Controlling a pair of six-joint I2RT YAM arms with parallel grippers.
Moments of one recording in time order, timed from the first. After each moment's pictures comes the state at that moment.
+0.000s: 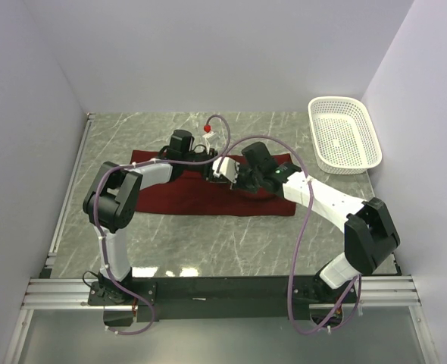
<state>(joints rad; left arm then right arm) -0.42 1.96 1.19 0.24 1.04 -0.29 0.65 1.53 1.12 -0.42 -0.16 -0.74</state>
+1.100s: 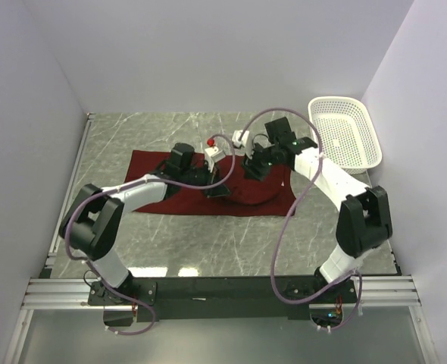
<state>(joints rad) -0.53 1.68 0.98 0.15 0.79 -0.09 0.41 1.64 1.33 -0.60 -0.54 -0.74</state>
